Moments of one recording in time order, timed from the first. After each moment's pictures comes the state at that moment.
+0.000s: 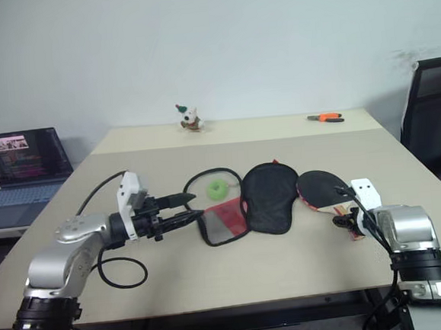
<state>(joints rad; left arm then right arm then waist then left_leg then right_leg) -0.51 0.70 0.08 -0.01 -0.49 0.45 -1.06 -0.64 -0.50 -0.19 0.16 0.08 1.18 0.56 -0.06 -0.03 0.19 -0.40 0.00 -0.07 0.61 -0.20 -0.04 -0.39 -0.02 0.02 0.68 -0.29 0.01</state>
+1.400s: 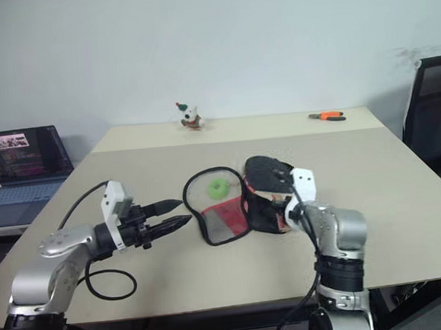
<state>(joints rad) -0.40 0.72 0.16 -0.07 -0.51 0.46 -1.01 -0.76 0.12 -0.30 -0.08 0.18 1.32 0.02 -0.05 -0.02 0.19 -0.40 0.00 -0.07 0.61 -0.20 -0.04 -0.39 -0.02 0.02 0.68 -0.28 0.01</state>
